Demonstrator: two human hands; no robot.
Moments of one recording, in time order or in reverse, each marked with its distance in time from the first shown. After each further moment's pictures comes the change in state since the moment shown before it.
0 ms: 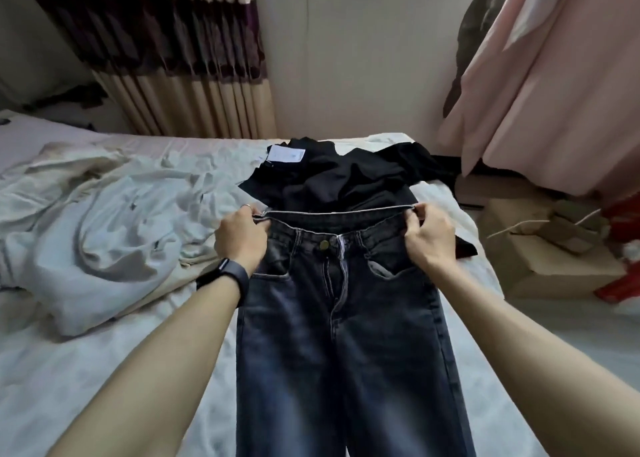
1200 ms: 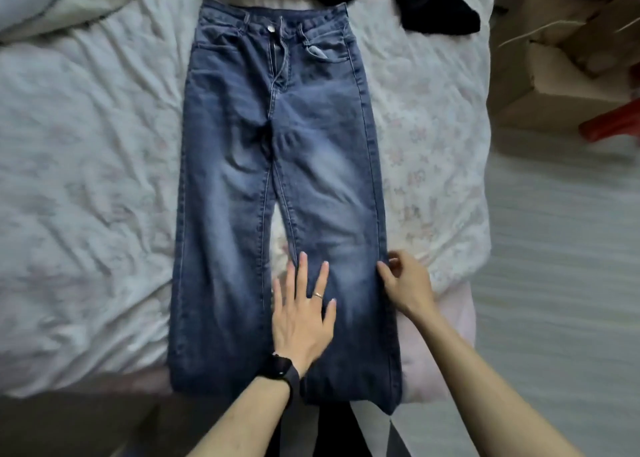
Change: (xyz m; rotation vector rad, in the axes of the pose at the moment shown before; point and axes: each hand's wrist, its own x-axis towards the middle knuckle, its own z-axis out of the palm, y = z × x) left_hand -0.502 -0.099 0.210 0.256 -0.546 0.255; right_hand -0.333 0.305 -0.036 -0.257 -0.612 0.402
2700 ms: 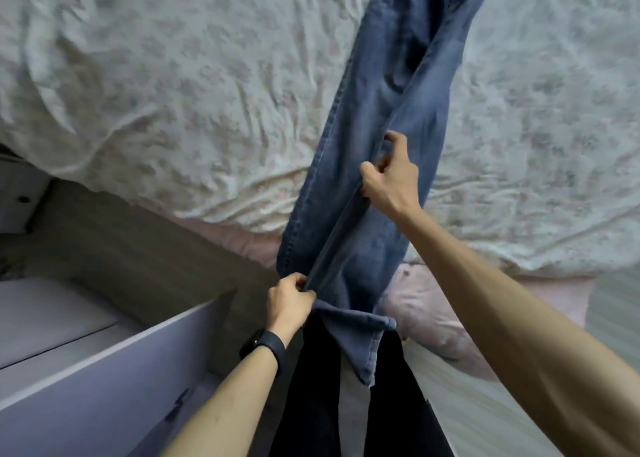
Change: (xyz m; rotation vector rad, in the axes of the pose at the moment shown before) left_hand -0.198 -0.090 -0.019 -0.621 -0.112 -0.973; right_hand -0.100 -0.163 0.104 0.334 -0.173 -0.435
